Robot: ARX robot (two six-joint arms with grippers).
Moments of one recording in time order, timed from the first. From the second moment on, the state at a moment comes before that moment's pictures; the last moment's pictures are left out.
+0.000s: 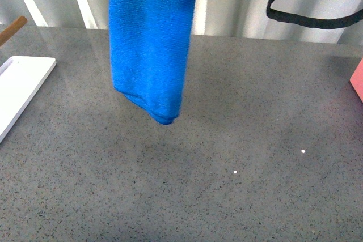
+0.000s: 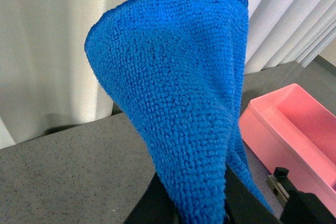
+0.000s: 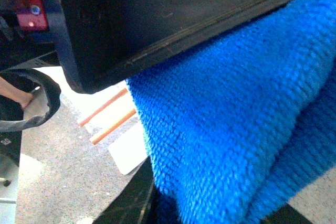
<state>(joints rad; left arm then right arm) -0.29 1.70 1.17 0.33 0.40 -0.13 0.42 1.78 0.90 0.72 -0.60 0.29</state>
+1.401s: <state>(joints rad) -0.11 1.16 0.28 0.87 -0.11 -0.01 0.27 1.40 0.52 0.67 -0.64 0.25</state>
